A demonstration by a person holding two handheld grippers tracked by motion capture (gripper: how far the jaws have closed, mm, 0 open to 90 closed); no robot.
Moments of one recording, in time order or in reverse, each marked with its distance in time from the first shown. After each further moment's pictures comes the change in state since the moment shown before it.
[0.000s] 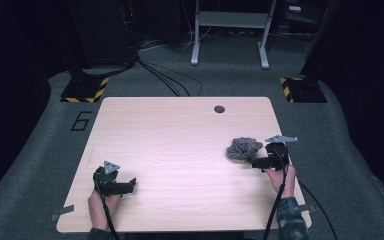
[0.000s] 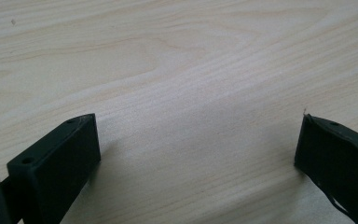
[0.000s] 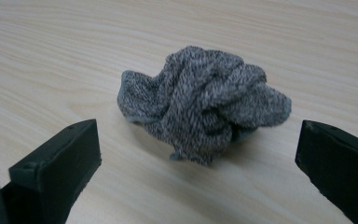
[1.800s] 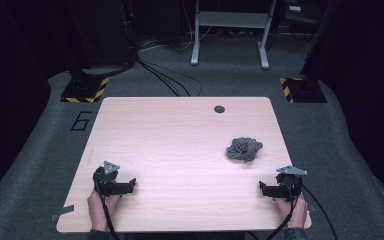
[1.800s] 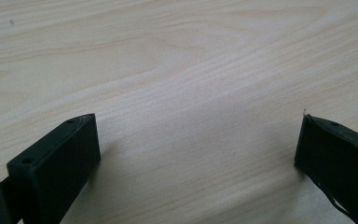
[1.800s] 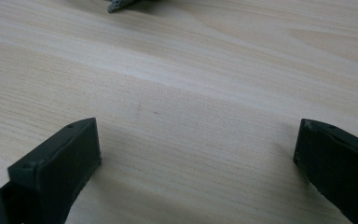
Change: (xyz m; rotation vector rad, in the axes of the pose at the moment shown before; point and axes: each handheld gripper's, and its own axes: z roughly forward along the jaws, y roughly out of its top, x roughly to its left) left arm 0.001 0.000 0.000 0.002 -0.005 0.003; right arm -0.008 -0.104 -0.019 0.054 -0.170 0.040
